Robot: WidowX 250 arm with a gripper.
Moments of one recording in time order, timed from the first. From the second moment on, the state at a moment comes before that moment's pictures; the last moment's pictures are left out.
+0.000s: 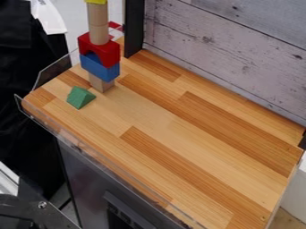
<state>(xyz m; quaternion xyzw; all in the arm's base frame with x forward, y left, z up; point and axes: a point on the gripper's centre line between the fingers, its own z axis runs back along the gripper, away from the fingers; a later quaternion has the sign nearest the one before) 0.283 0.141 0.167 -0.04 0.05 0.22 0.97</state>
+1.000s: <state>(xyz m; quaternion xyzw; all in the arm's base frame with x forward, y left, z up) 0.292 0.140 0.156 -0.04 0.07 0.23 0.97</state>
